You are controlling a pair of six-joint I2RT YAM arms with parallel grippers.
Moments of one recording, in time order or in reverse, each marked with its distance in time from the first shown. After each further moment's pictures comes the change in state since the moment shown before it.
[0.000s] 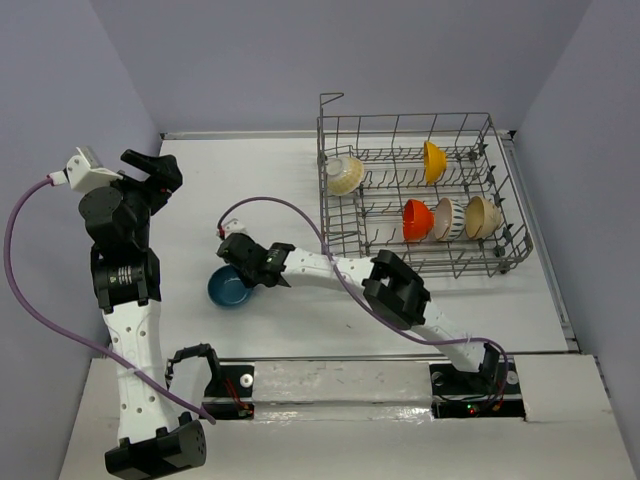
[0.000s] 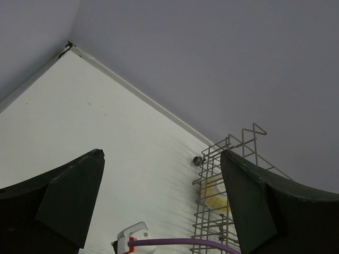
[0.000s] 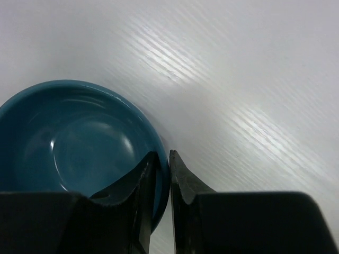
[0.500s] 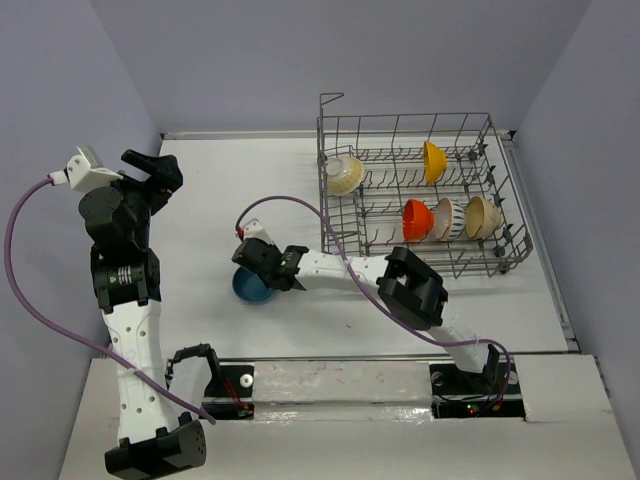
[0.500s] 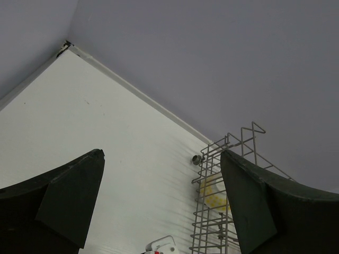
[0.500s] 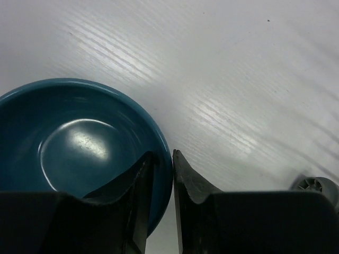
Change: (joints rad) left arm 0.000 0.000 0.000 0.000 0.008 0.000; right arm -0.008 -0.171 -0.267 0.005 0.204 -0.019
